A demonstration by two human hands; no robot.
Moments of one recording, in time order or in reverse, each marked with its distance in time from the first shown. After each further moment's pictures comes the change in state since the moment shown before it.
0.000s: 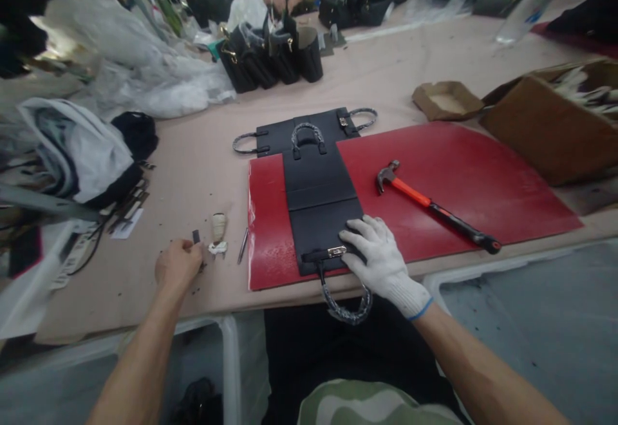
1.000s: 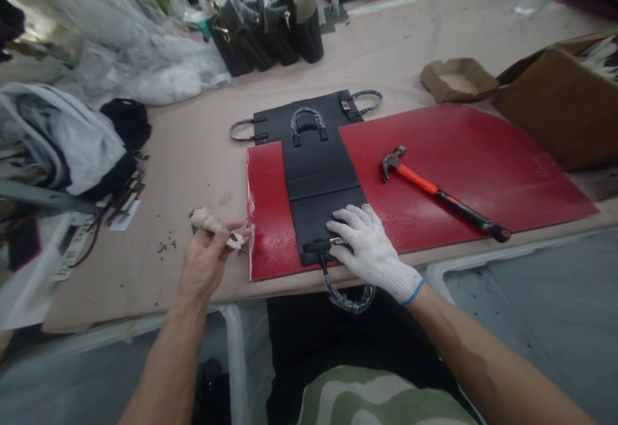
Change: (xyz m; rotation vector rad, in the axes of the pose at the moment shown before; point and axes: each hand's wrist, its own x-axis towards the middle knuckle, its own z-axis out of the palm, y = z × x) left_hand -0.079 0.066 -0.017 -1.500 -0.307 0.205; right_hand 0.019 -0.024 0.002 0.006 -0.121 -0.060
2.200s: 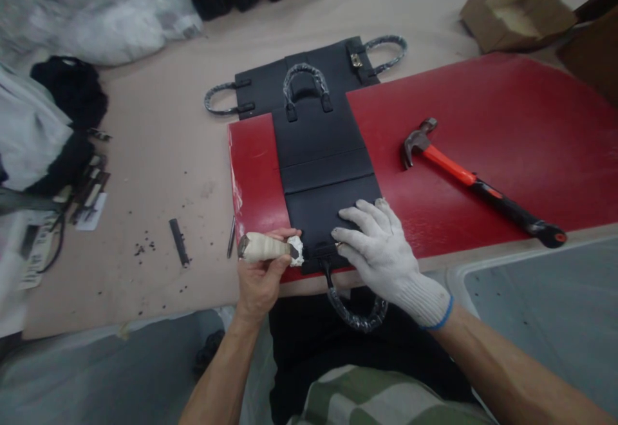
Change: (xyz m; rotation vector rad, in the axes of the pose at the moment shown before) left_hand -0.032 -0.058 0.082 -0.040 -0.240 0.239; right_hand 0.001 0.004 0.005 0.009 -0.027 0.020
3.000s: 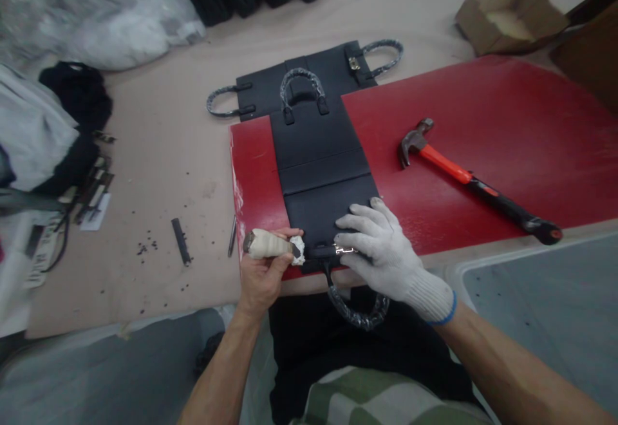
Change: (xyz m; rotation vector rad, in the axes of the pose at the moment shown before) left_hand 0.003 -0.002 0.000 0.017 -0.061 0.060; right_hand -0.002 0.009 -0.005 0.221 0.021 -0.110
